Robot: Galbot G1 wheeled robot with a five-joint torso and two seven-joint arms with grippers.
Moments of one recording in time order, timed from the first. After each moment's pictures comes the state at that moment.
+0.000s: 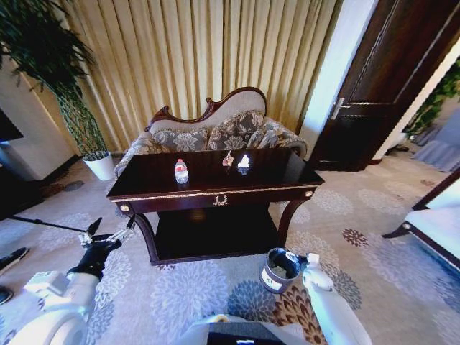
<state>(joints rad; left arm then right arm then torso) 1.86 -1.35 -1.01 -2.50 -0.54 0.27 0.02 -1.27 1.22 0.63 1.47 0.46 -0.22 -0.04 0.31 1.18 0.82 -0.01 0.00</state>
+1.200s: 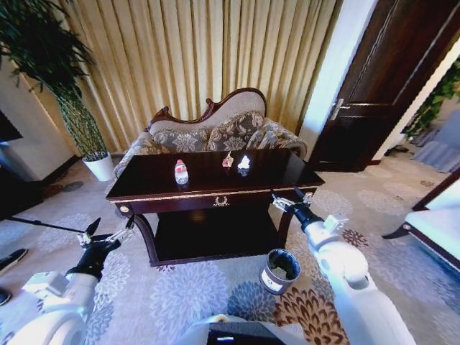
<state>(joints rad) 1.86 -1.34 -1.02 -2.50 -0.55 0.27 0.02 -1.35 1.16 0.64 2.21 0.54 -0.34 0.00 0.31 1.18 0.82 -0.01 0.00</state>
